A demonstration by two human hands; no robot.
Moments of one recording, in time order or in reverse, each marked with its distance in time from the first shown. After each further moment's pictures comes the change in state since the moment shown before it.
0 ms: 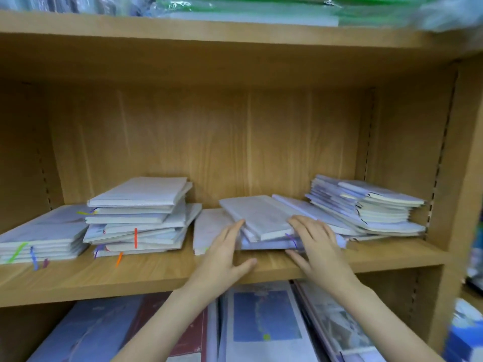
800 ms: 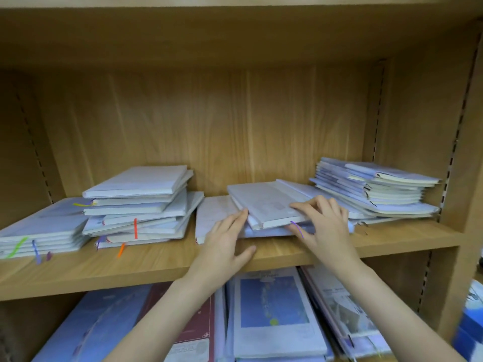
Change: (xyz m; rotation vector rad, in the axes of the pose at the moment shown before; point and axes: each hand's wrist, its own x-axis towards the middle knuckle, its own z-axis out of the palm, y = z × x) left_hand -0.003 -0.004 0.001 0.202 0.002 0.047; right_hand 0.009 -0.007 -0.002 0.107 0.098 0.164
